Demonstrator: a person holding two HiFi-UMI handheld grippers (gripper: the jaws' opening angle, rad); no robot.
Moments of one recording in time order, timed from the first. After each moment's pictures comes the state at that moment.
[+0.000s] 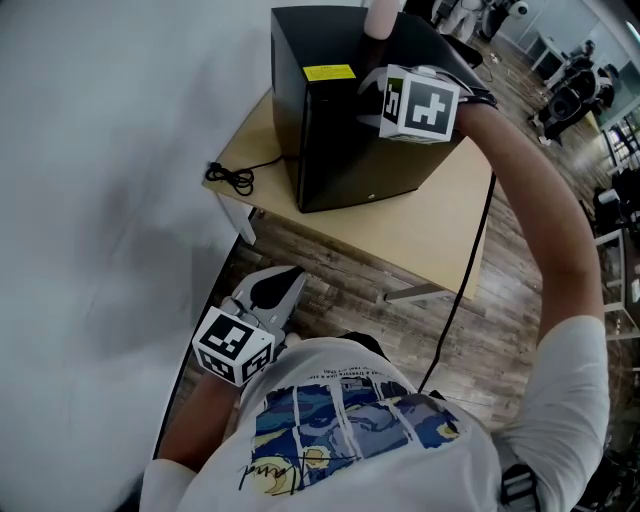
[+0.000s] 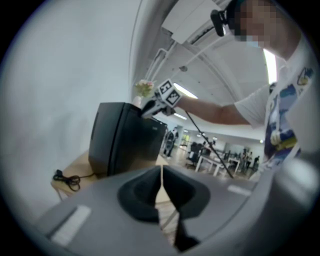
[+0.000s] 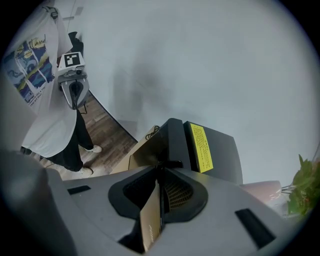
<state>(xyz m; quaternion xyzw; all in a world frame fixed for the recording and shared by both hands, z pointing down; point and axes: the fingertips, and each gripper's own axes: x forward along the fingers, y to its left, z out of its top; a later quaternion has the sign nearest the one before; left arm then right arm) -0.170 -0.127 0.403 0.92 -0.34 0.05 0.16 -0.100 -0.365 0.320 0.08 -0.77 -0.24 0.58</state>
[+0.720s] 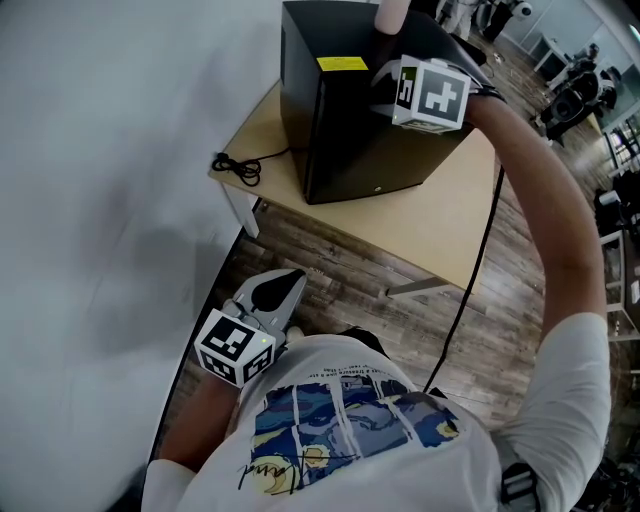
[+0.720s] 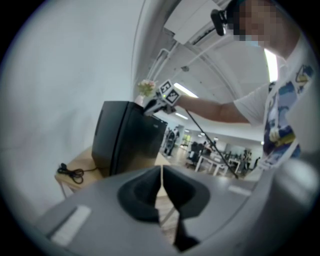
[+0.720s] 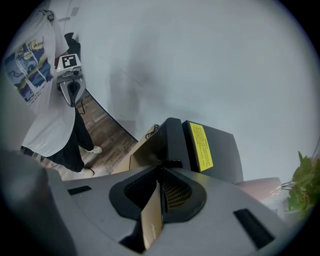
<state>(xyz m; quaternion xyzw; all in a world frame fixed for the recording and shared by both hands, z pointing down) -0.187 -0.099 0.414 0.92 -0.35 0.05 0.17 -0.100 -0.363 0.317 0.09 -0.77 -0.24 0.59</state>
